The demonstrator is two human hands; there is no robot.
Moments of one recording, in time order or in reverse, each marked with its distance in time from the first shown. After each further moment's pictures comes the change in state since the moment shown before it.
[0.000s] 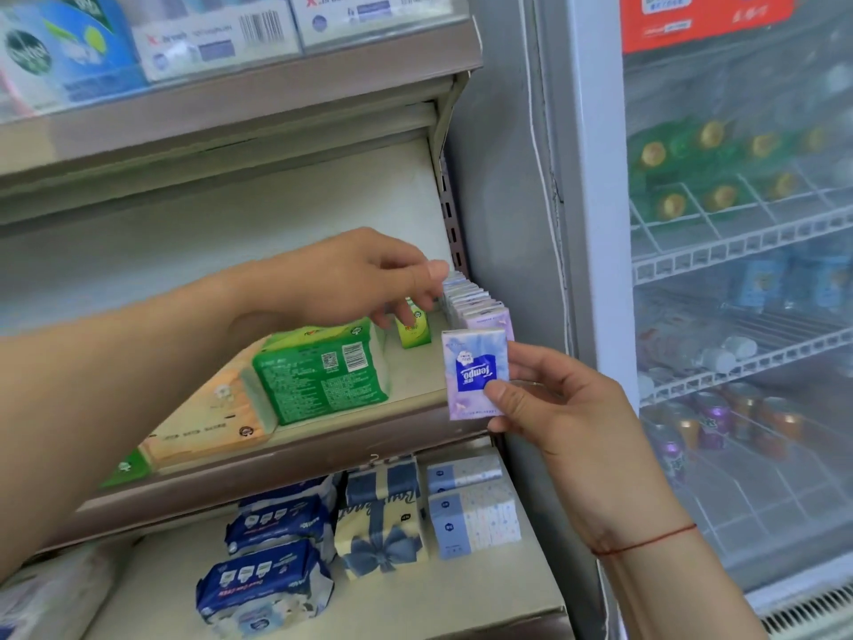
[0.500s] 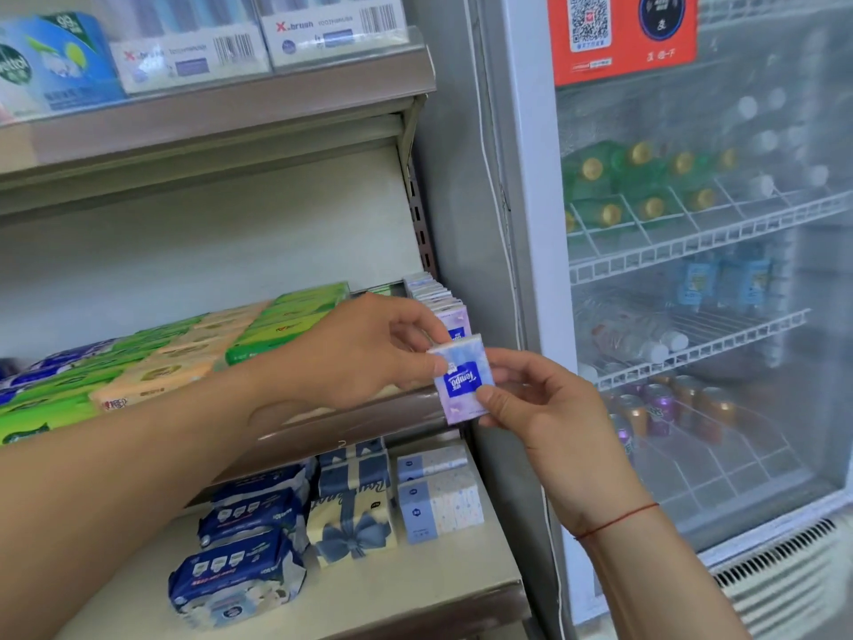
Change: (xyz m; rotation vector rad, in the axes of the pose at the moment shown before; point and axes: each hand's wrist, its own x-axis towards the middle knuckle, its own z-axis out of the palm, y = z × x) left_hand -0.037 0.023 0.065 -0.279 0.024 0.039; right_hand -0.028 -0.017 -0.024 -0.103 0.066 -0.003
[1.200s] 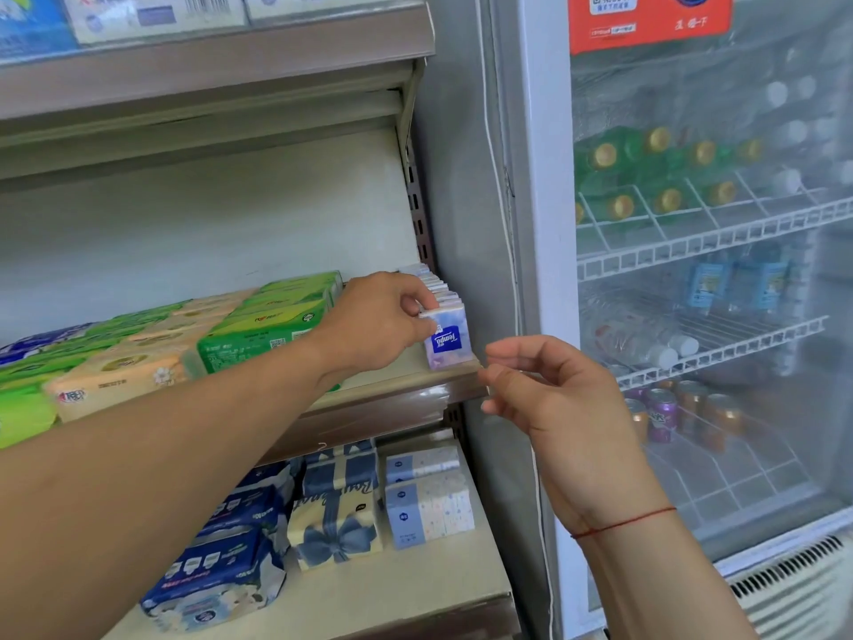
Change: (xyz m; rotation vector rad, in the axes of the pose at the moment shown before) left_hand 0.076 -0.045 0.020 0.274 0.296 -0.072; right_hand 0.021 0.002 -0.007 0.085 0.082 -0.004
